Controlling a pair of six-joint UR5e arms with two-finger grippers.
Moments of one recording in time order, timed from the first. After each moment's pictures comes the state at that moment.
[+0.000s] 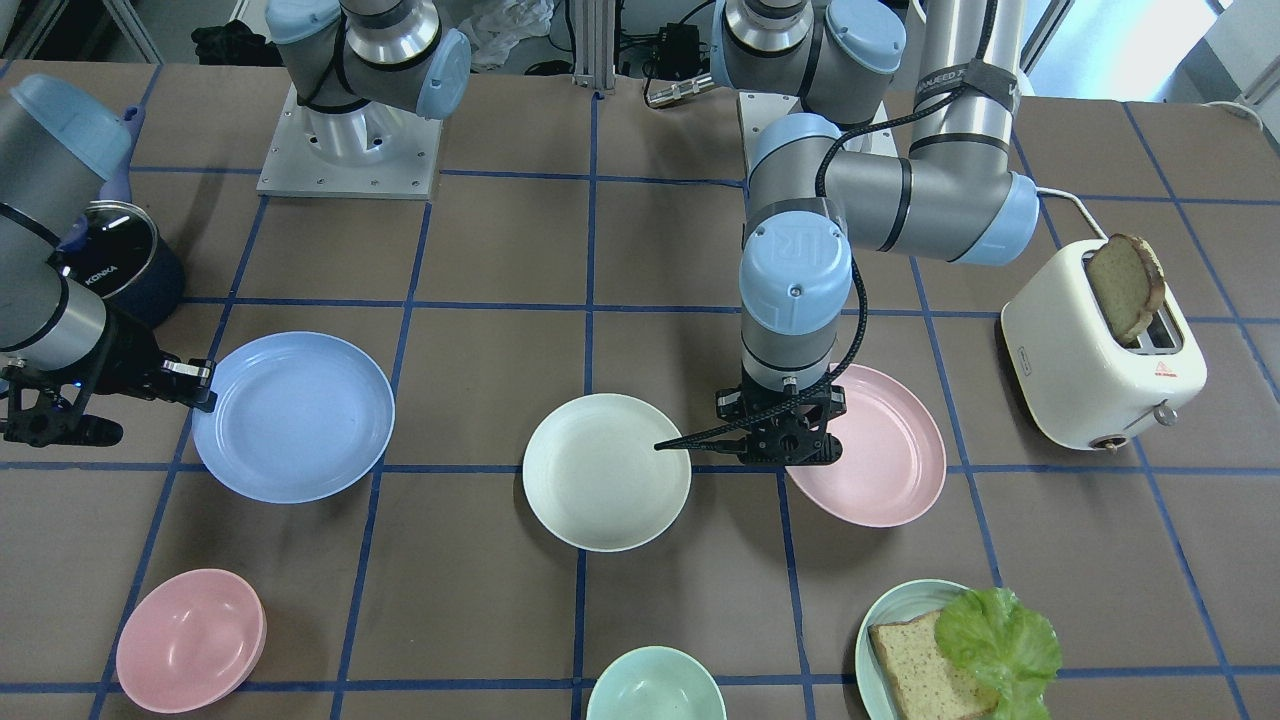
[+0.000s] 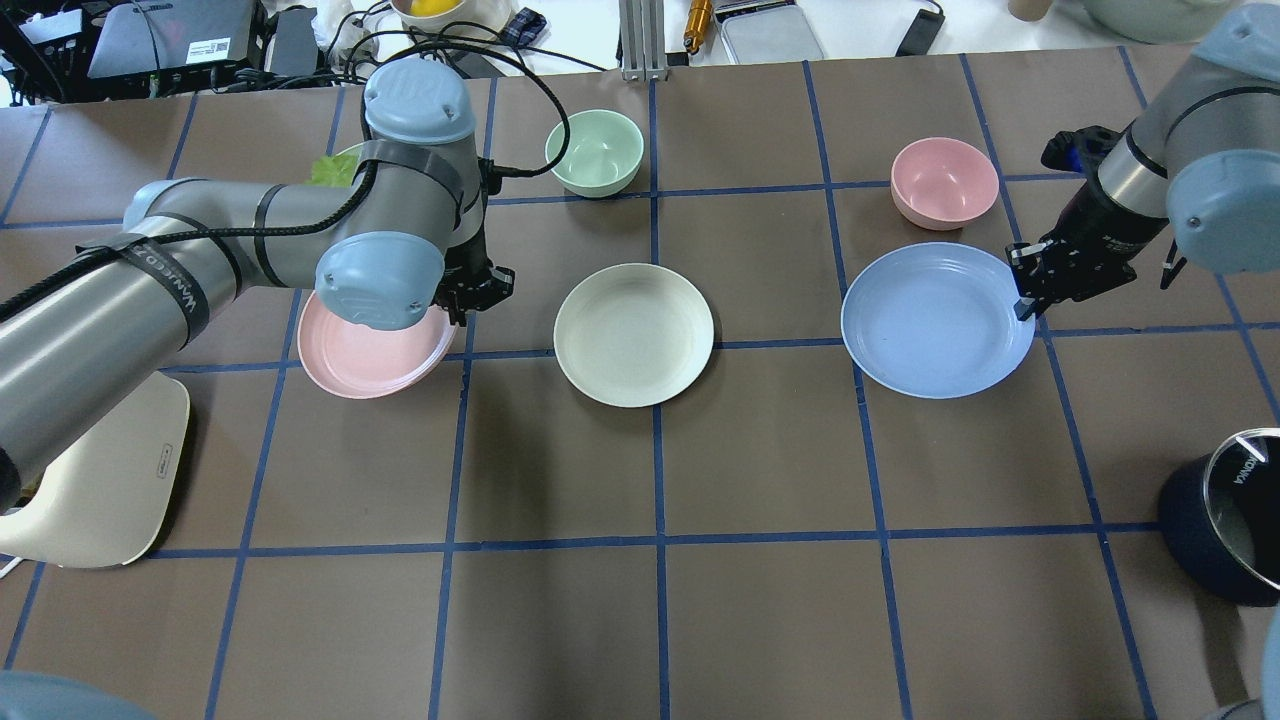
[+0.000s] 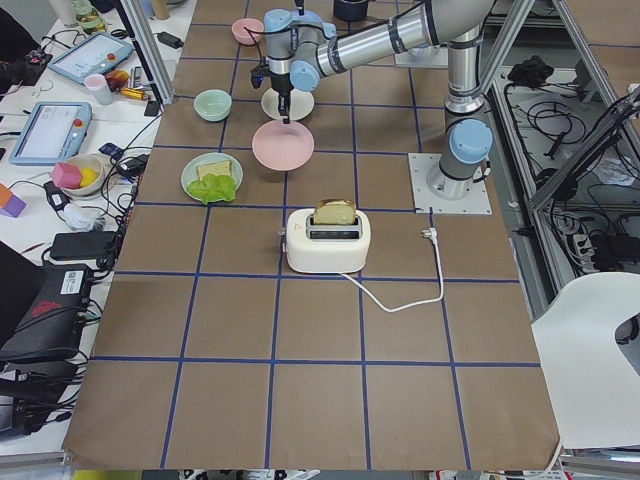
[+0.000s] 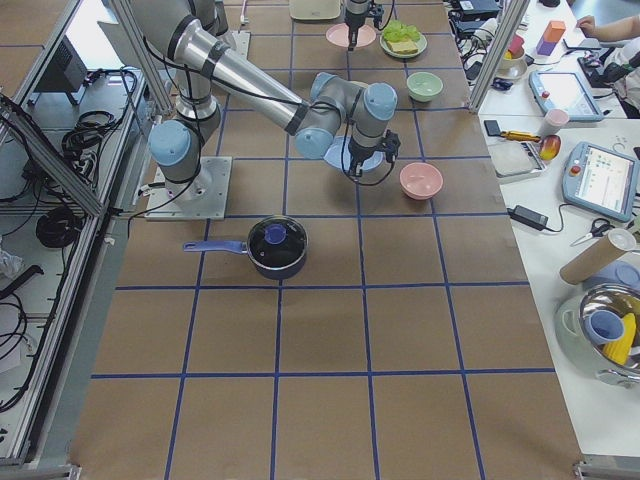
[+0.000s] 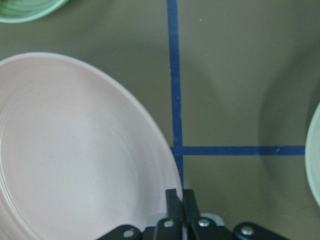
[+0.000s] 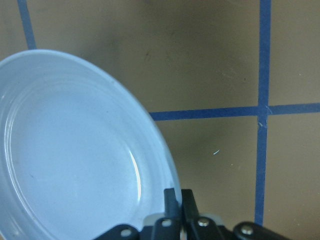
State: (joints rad) left arm -1.74 -1.92 -1.70 -1.15 1.76 -0.12; right arm 1.21 -1.34 1.80 -1.88 -1.49 -0.29
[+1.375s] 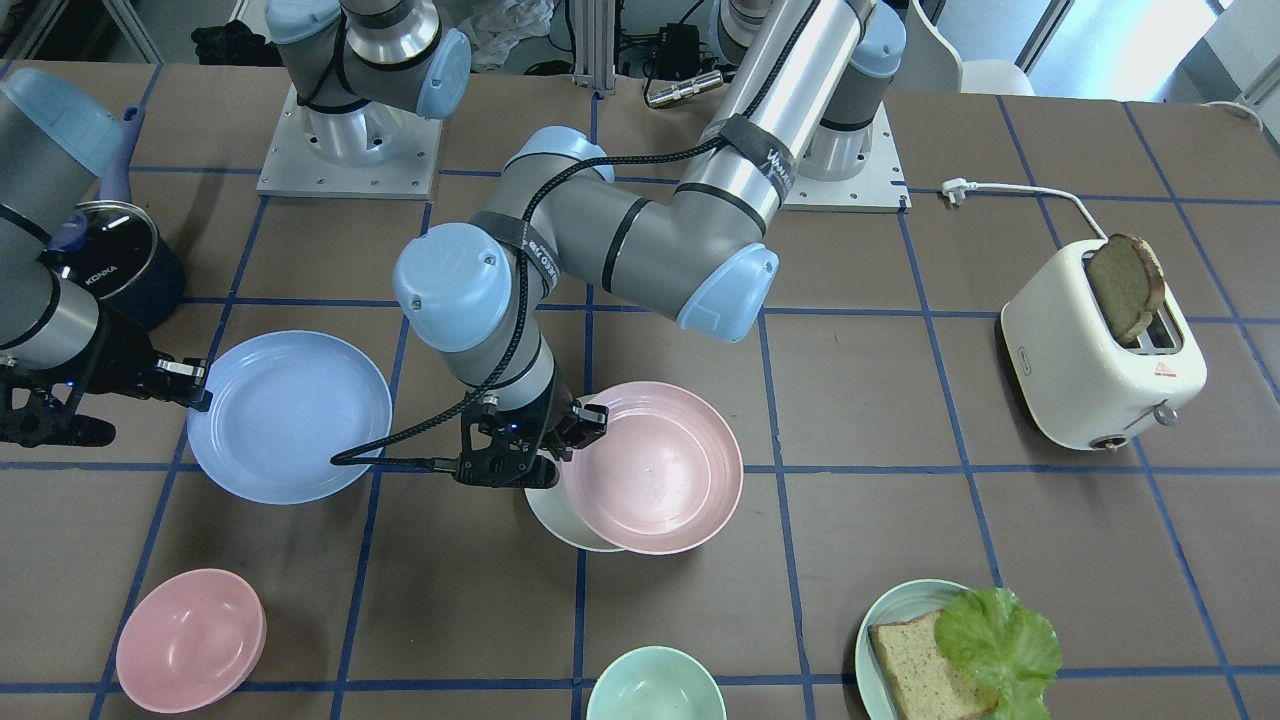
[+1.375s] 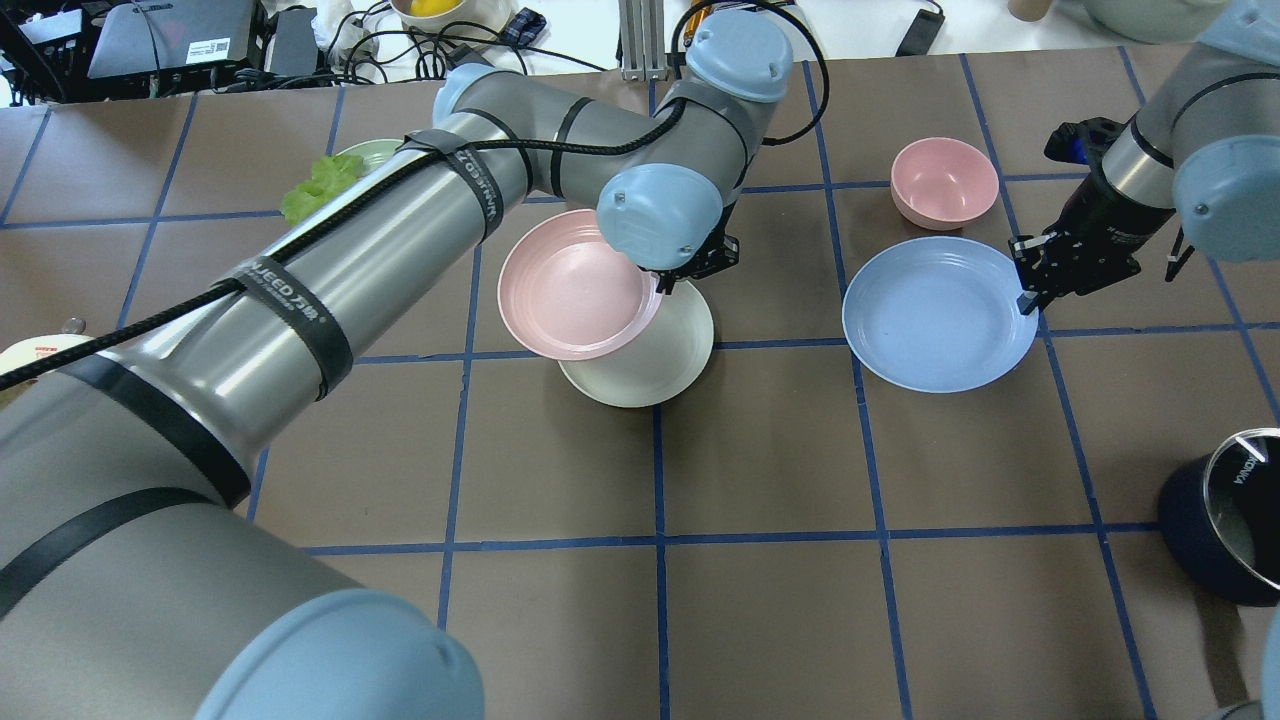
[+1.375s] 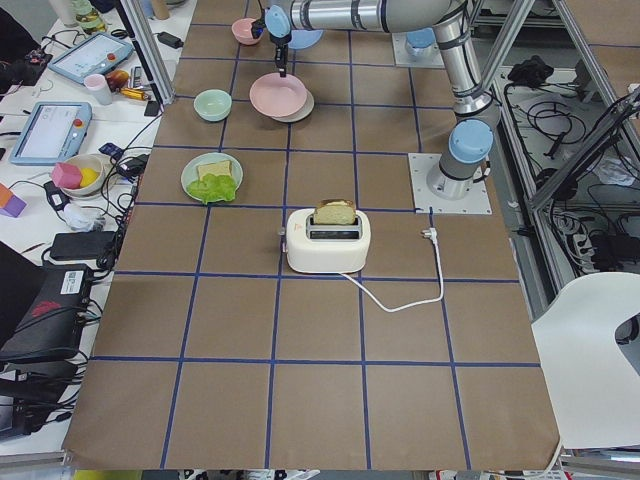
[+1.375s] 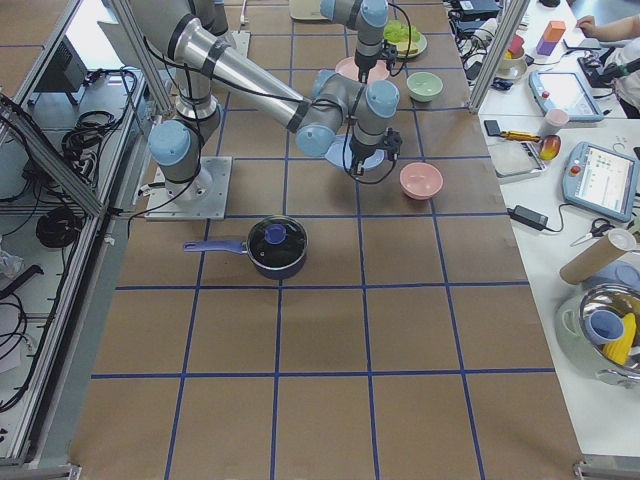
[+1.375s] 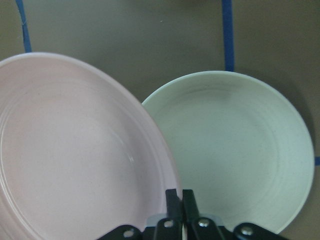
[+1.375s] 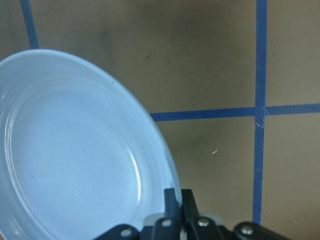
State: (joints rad) left arm -2.06 -2.21 -1.25 -1.36 1.75 -0.40; right arm 1.21 -1.34 1.79 -1.86 -1.49 -0.29
